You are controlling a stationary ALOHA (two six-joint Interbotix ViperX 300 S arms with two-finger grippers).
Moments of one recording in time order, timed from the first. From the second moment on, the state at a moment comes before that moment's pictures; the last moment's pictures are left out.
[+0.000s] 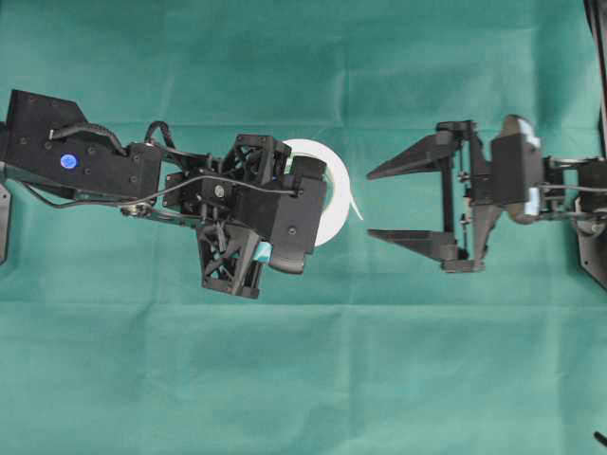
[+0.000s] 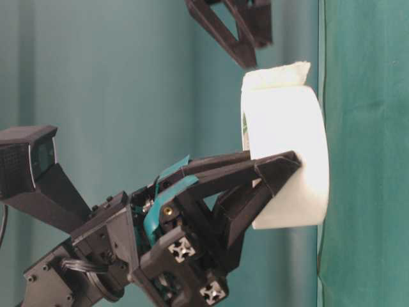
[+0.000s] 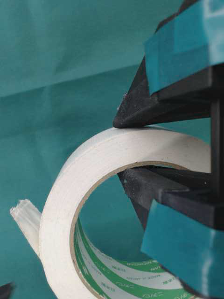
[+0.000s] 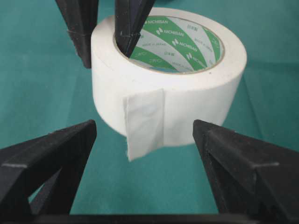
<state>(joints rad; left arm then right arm) -0.05 -0.01 0.34 -0.01 0.48 0.21 -0.01 -0.30 1.04 0.00 -0.52 0.13</state>
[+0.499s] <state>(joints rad) -0.05 -0.01 0.34 -0.01 0.48 0.21 -0.01 -0.23 1.00 0.00 -0.52 0.13</state>
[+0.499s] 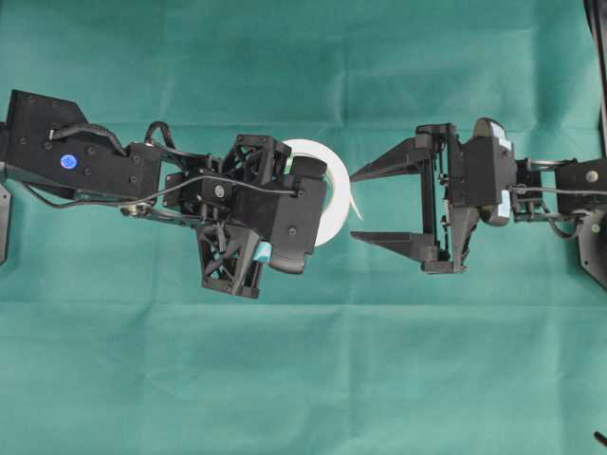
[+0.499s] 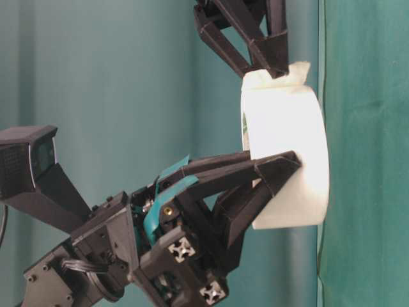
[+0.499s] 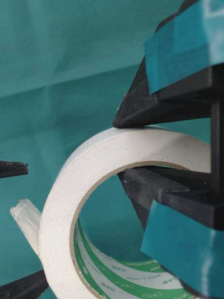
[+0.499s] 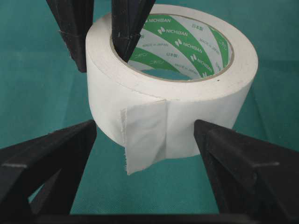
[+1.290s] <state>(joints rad) -0.06 -0.01 0.34 -0.01 0.48 0.21 -0.02 -0.23 1.00 0.00 -0.53 0.13</state>
